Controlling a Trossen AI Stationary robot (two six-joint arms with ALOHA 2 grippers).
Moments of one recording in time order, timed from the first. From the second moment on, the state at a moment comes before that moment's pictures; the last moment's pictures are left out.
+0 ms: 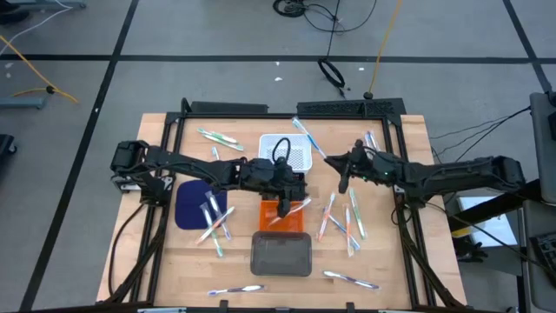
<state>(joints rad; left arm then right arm) -0.05 1.70 1.19 0.20 -0.04 -0.21 -0.08 0.87 0.37 0.37 0.28 0.13</state>
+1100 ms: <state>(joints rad) 0.03 1.70 1.19 0.59 -0.06 -0.18 0.15 0.90 0.37 0.60 0.29 -0.05</state>
